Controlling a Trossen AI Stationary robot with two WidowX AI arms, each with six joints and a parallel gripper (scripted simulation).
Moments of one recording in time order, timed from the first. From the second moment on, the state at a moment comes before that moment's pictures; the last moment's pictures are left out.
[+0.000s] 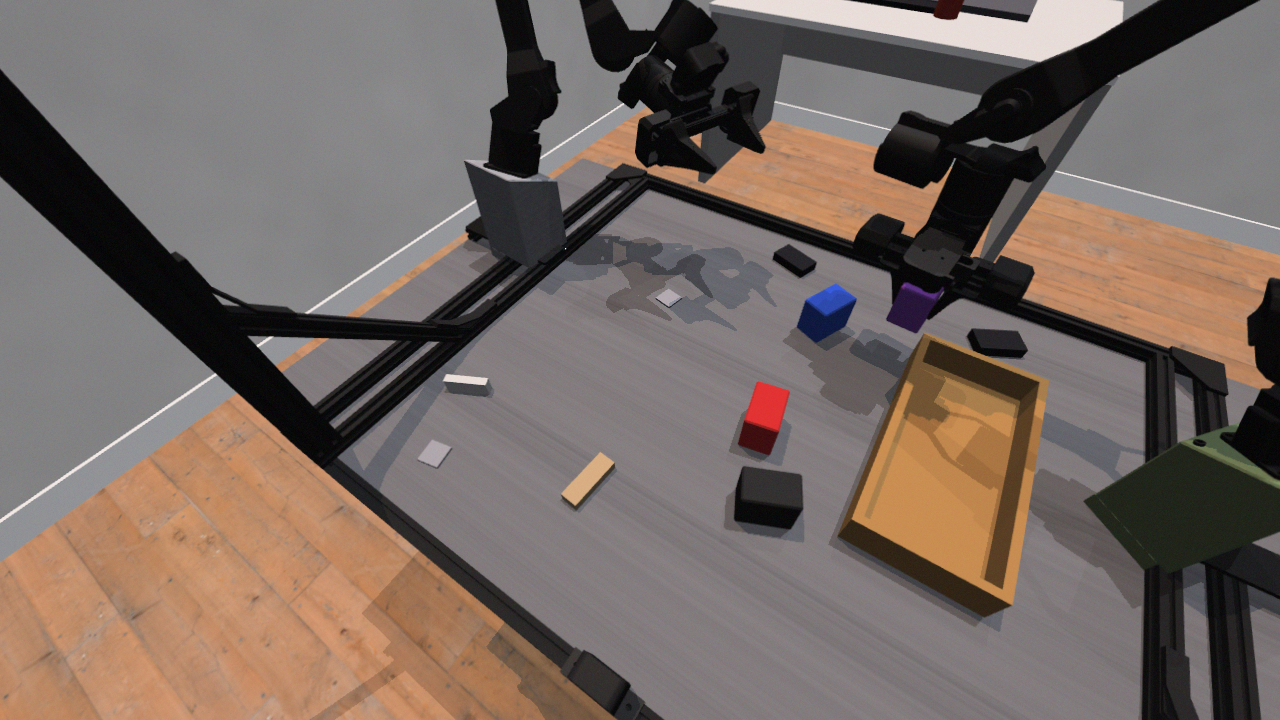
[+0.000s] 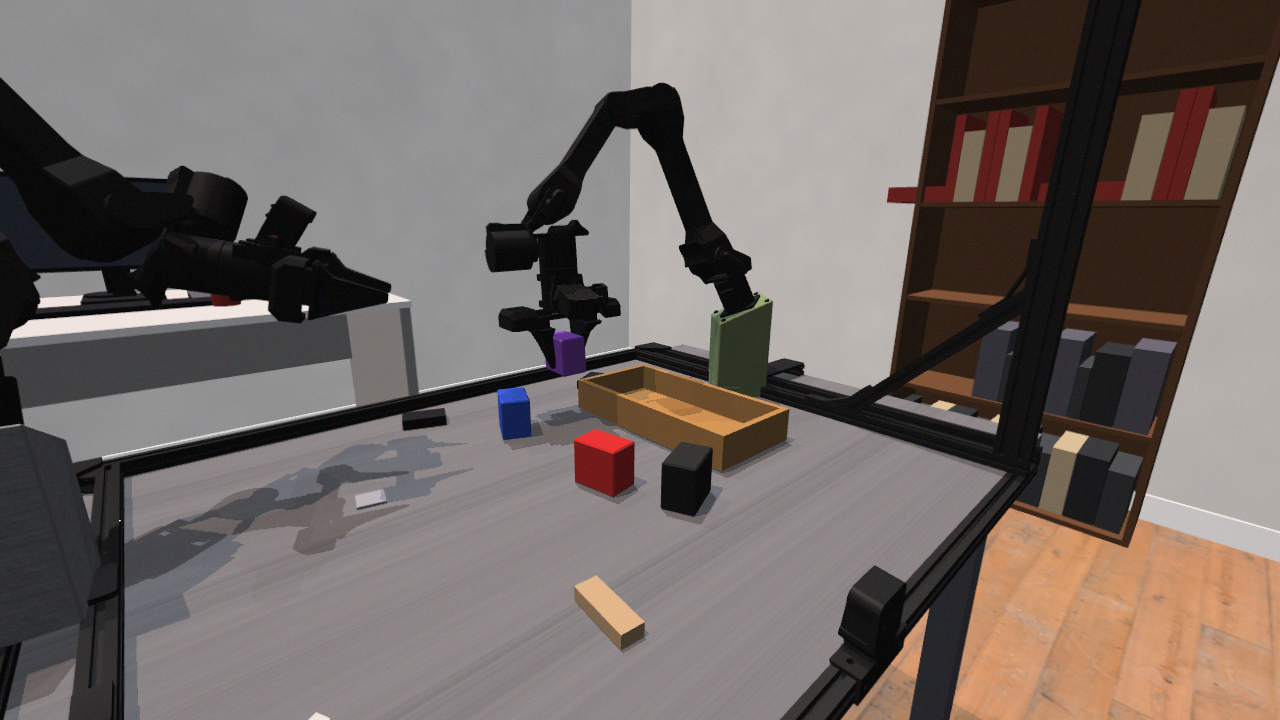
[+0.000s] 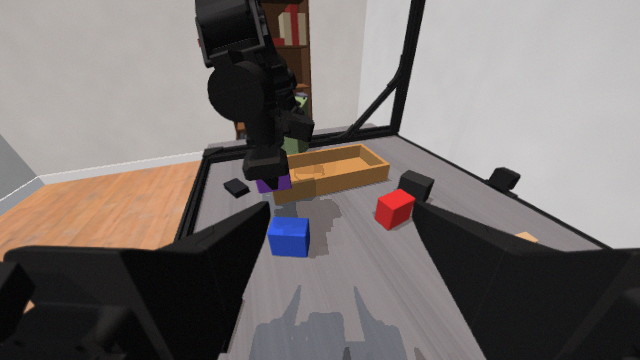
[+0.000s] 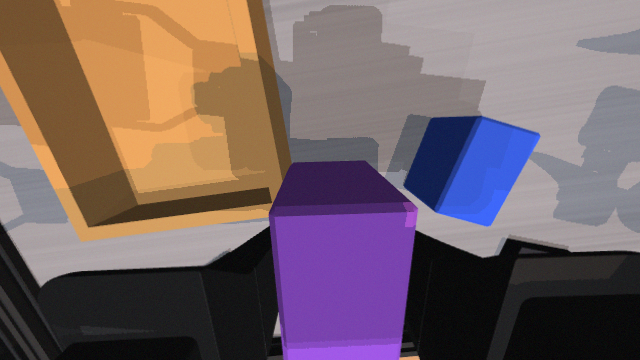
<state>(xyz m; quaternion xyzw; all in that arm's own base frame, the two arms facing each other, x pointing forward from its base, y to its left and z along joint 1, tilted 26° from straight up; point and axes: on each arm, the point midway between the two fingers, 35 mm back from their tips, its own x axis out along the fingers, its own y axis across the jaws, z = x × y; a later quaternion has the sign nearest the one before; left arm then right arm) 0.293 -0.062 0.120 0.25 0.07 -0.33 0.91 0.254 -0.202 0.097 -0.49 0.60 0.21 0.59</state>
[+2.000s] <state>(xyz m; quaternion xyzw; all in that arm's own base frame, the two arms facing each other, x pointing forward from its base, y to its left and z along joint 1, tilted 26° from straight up) 0.293 -0.062 0.120 0.25 0.07 -0.33 0.91 0.229 -0.054 -0.008 -0.51 0.60 0.19 0.59</state>
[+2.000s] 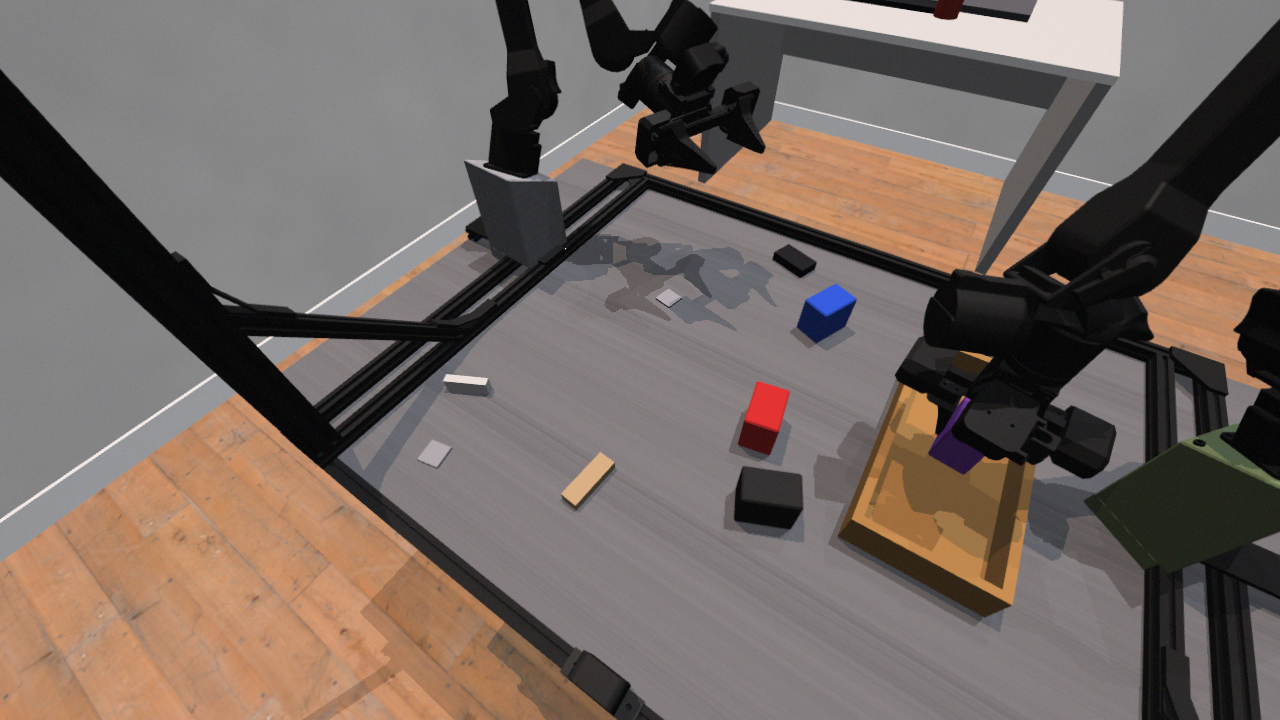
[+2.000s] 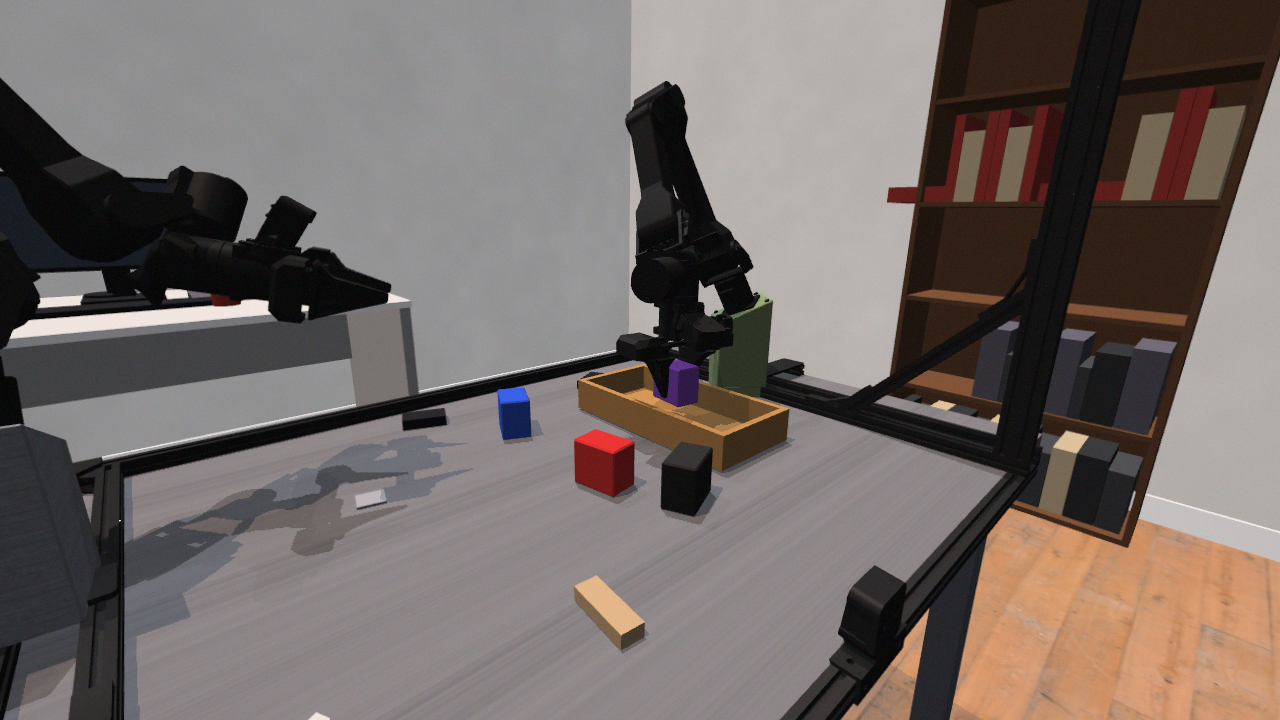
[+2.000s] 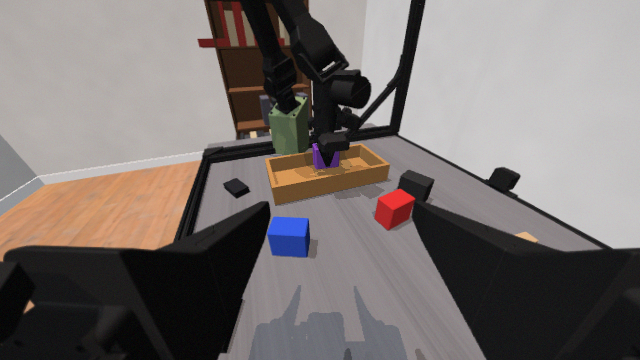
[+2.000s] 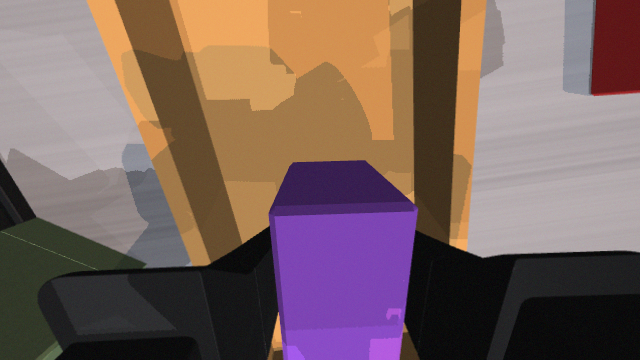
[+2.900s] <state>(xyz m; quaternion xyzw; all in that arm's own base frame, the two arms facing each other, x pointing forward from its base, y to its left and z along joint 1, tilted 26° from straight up) 0.293 -0.062 0.120 0.25 0.07 -0.33 0.91 0.232 -0.059 -0.020 -0.51 0.60 0.19 0.58</state>
